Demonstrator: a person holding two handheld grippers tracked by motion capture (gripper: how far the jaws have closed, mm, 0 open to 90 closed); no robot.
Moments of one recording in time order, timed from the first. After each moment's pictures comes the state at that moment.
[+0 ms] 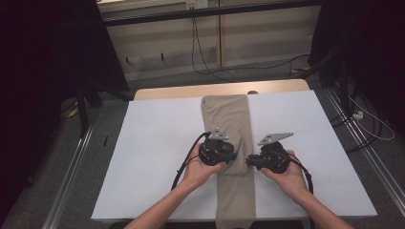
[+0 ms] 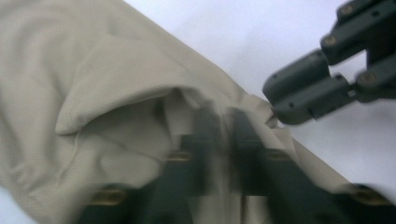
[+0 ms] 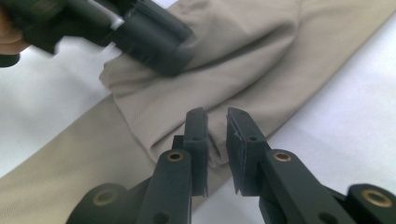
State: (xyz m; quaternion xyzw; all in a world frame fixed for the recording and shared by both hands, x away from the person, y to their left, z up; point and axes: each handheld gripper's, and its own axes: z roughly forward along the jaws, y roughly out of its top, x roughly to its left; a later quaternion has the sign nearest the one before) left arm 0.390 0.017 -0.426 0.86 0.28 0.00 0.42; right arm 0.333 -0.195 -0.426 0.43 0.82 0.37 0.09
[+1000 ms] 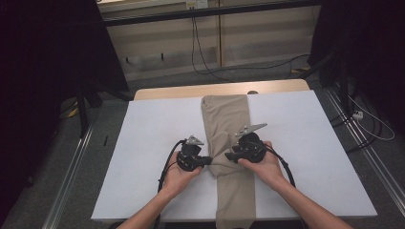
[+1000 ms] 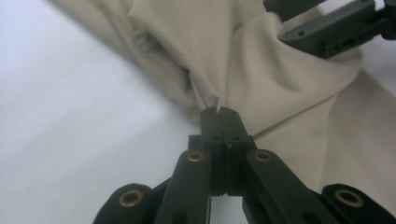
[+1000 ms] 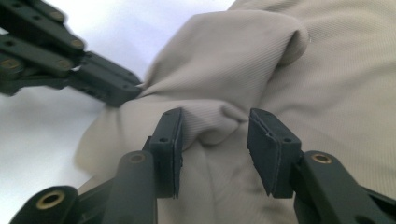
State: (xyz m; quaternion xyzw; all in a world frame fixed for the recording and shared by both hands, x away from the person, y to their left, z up) left arm 0.386 0.085 -0.443 0.86 0.35 0.02 0.36; right arm 0.381 -0.144 -0.433 0.42 0.82 0.37 0.08
